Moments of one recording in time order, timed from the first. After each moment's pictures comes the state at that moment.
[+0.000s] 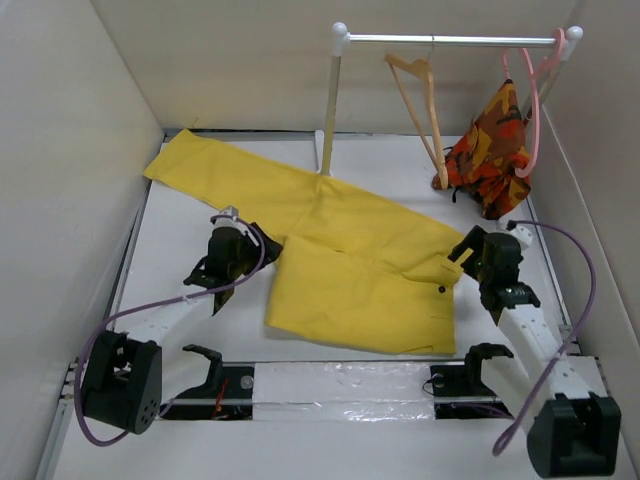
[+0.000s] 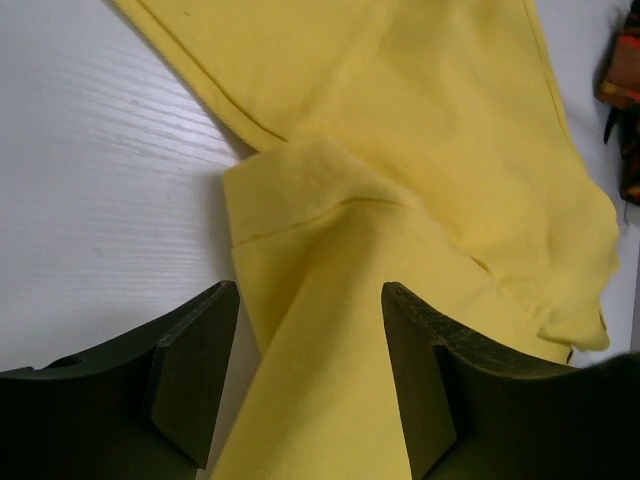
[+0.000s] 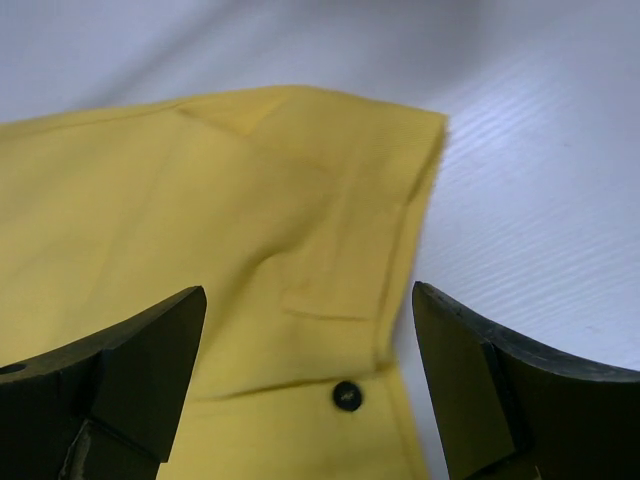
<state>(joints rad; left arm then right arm) -0.29 1.12 0.44 0.10 0.05 -0.77 0.12 0.77 0.45 -0.23 0.30 0.59</state>
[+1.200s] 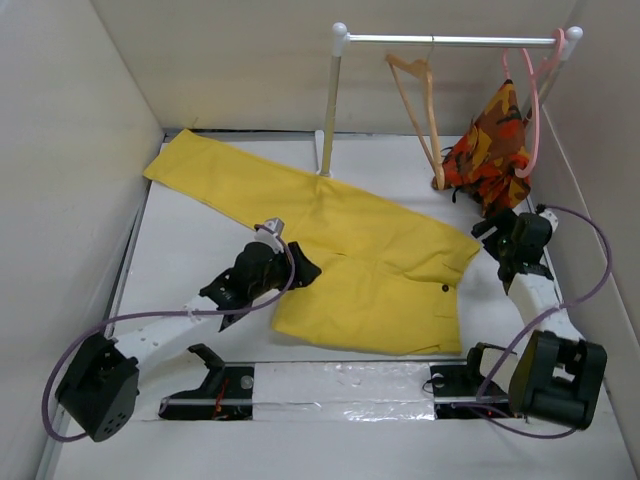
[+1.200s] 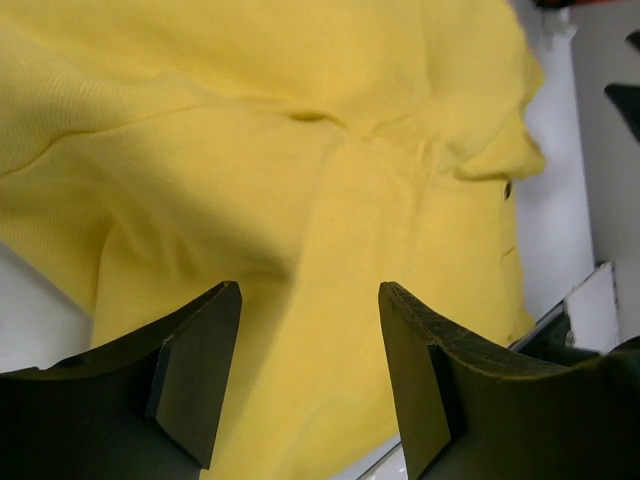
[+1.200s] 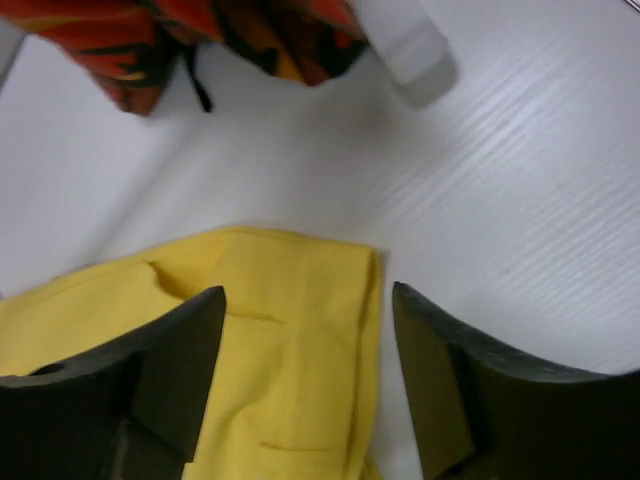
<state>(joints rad) -0.67 1.05 0.42 0.12 0.06 -0.77 -0.32 1.16 0.56 0.03 -0.07 0.61</state>
